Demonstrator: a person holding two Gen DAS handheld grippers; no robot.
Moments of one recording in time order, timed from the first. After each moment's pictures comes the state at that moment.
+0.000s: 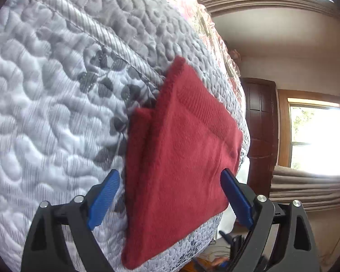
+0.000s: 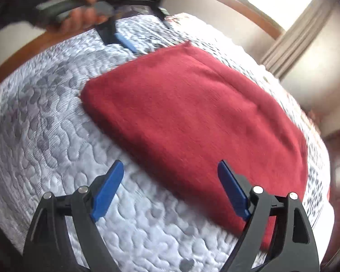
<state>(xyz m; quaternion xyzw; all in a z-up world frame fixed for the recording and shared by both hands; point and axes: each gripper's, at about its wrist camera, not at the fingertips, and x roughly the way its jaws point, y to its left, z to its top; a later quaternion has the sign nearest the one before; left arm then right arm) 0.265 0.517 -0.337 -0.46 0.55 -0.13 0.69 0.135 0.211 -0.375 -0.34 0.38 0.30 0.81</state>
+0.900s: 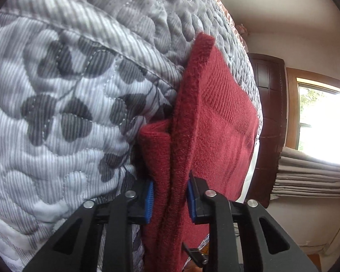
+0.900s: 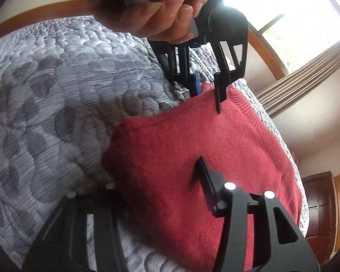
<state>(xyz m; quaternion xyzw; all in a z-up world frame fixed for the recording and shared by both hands) 0.307 0.514 -0.390 -0.41 0.61 -0.17 0.65 0.148 0.352 -0.425 -0.43 0.31 0.27 0.81</state>
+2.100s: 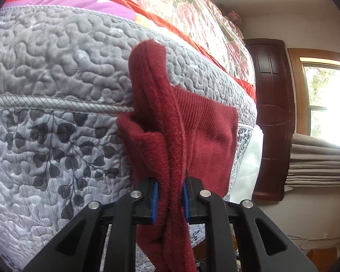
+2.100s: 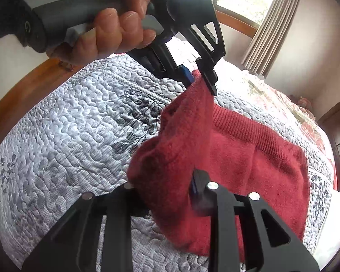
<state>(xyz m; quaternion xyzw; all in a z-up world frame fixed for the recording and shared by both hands) 0.371 0.384 -0.247 -0.33 0.64 -0.16 0.68 0.192 0.281 -0.301 -0.21 0.38 0.24 0.87</state>
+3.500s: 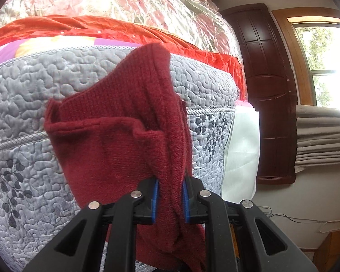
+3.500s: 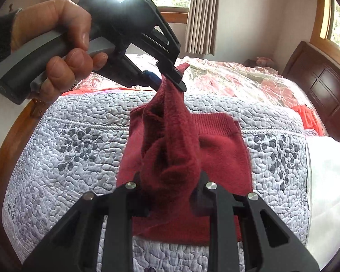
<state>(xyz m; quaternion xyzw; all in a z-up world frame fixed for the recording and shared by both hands) 0.437 0.184 -0.197 -0.23 0.66 -0.21 0.68 0.239 0.073 -0.244 -0.06 0.40 0.13 0.91</state>
